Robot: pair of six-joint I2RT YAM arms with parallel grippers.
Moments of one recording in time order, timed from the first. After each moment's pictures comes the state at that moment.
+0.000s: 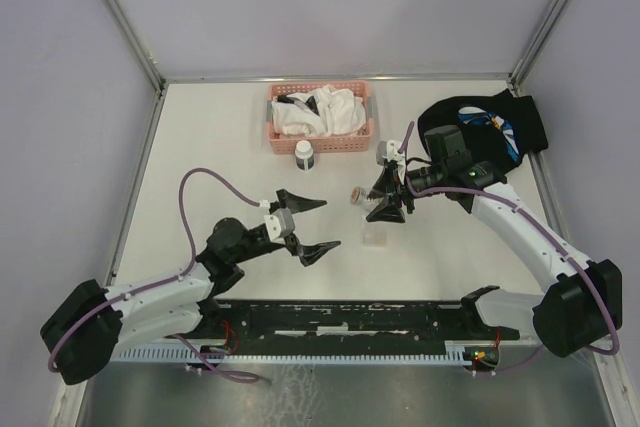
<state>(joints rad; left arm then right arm) -0.84 0.91 0.22 0.86 0.39 0.05 0.39 1.23 0.99 -0.55 -1.04 -0.59</state>
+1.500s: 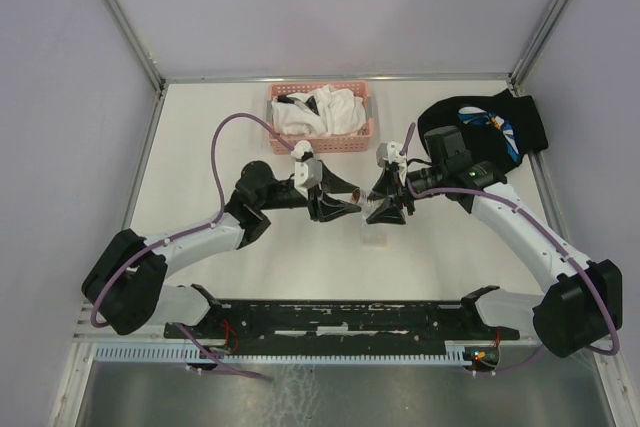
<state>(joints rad) -0.70 1.33 0.65 0.82 0.86 -0.01 0.39 1.23 0.99 -0.58 -1.08 -0.62</state>
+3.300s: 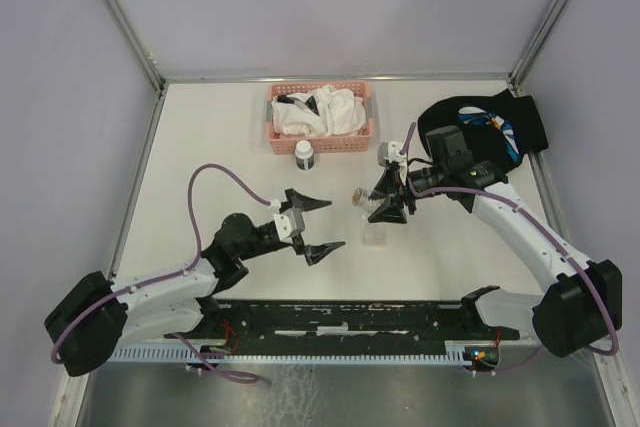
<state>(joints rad) -0.88 0.96 0.25 0.81 0.39 0.12 0.39 1.23 0.99 -0.58 -1.06 -0.62</state>
